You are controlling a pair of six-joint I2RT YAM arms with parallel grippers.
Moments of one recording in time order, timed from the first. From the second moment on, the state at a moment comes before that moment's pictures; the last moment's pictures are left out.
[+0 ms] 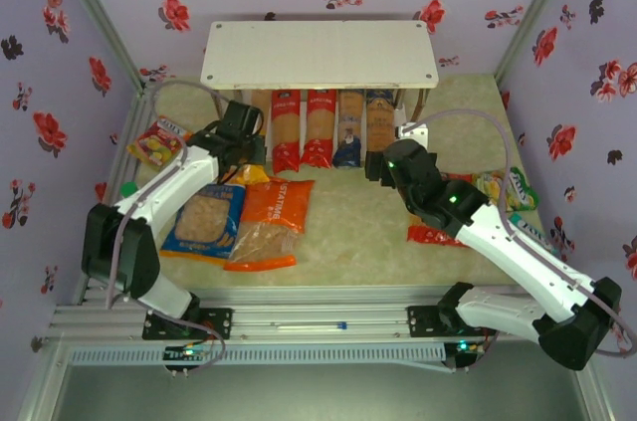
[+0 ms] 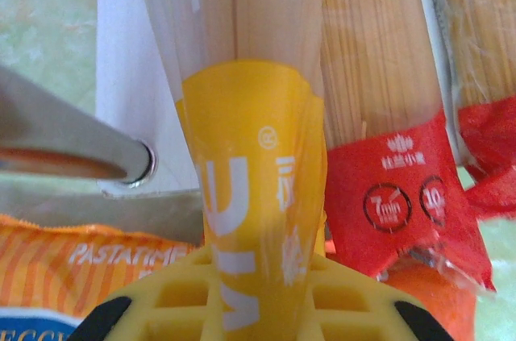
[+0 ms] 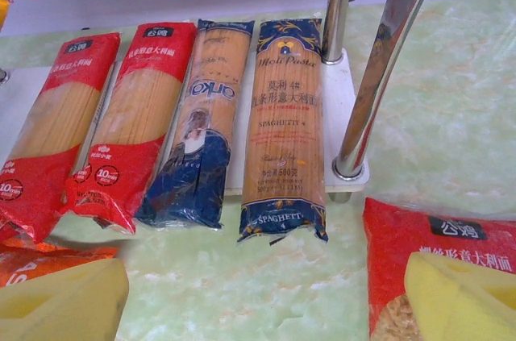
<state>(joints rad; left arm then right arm) -0.47 1.56 1.26 -0.61 -0.20 -0.28 0.75 1.06 1.04 -0.63 0.52 0.50</state>
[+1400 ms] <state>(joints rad) -0.41 1.83 1.40 -0.53 -0.24 -0.23 0.75 1.06 1.04 -0.63 0.55 0.48</state>
